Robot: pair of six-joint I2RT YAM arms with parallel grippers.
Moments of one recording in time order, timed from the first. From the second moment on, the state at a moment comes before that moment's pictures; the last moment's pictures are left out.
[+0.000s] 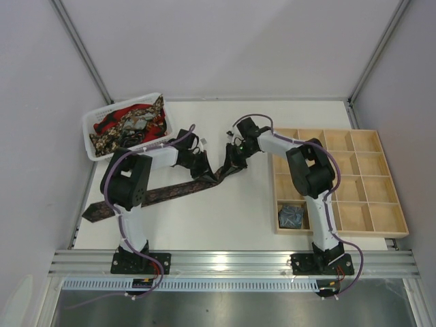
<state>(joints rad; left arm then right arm) -0.36 1.93 1.13 -0.35 0.60 -0.58 0.52 2.24 1.63 -0.55 -0.74 0.46</state>
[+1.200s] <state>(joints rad) -0.51 1.97 1.18 -0.30 0.56 -0.70 0.69 2.04 1.62 -0.89 -0.07 0.40</state>
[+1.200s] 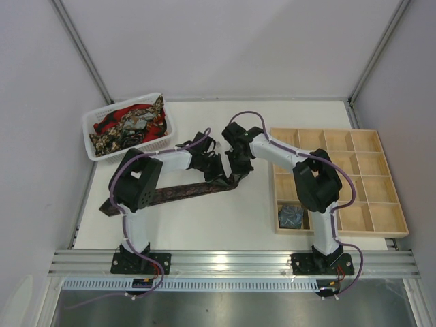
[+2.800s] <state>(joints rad) -0.38 1.65 0.99 -0.47 0.40 -0.64 0.75 2.17 1.72 -0.85 -0.19 0.52</state>
